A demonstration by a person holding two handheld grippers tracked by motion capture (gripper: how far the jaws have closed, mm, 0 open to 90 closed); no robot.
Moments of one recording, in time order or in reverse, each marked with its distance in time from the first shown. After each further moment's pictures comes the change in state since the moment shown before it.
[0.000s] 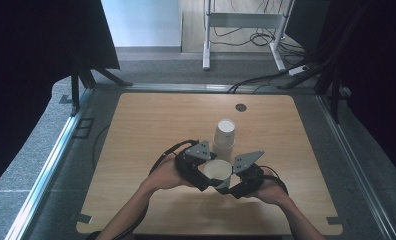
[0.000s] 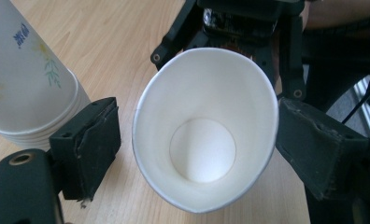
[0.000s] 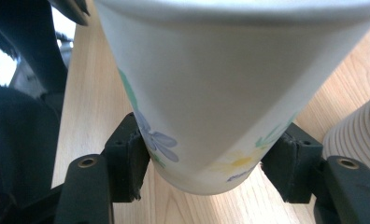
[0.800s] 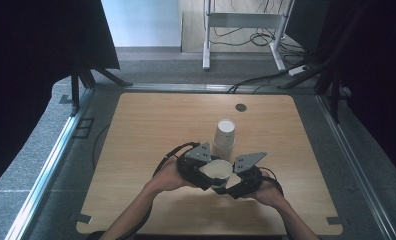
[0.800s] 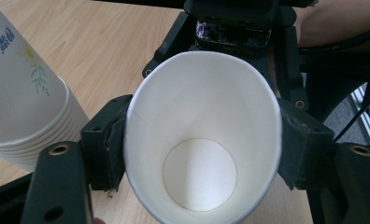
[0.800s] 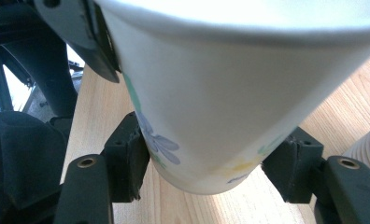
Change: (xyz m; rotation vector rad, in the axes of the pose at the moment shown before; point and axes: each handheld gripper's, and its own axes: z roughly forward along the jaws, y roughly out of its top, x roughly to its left) left arm -0.002 -0.005 0.009 -0.026 0.002 0.030; right arm -0.001 -0.006 0.007 -0.103 0.033 0.021
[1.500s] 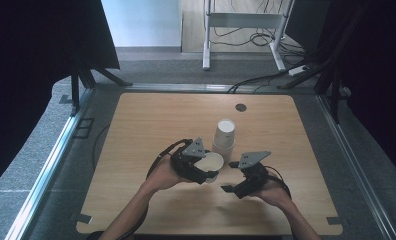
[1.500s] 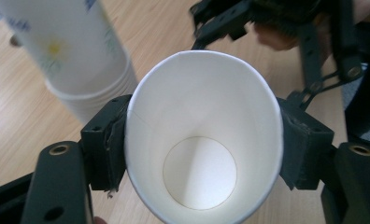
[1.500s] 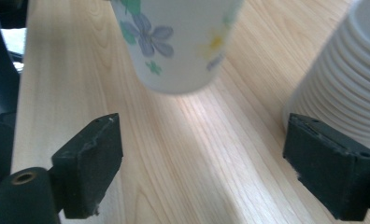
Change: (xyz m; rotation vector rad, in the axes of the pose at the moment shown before) left arm 0.009 -0.012 -0.011 0.059 0.176 -0.081; right arm -0.008 -0.011 -0.012 0.082 -0.176 0.084
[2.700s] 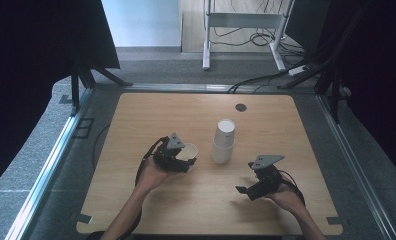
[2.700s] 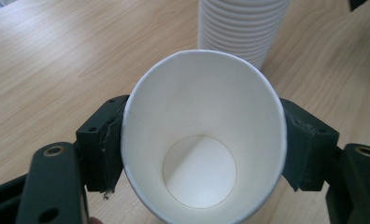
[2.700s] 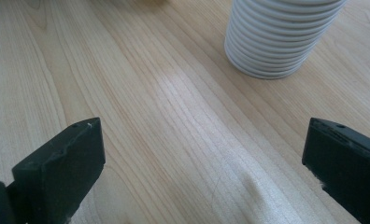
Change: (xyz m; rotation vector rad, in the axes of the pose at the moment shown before) left arm 0.041 -0.062 0.003 0.049 0.302 -0.245; right arm -0.013 -0.039 -0.018 0.070 -0.143 0.108
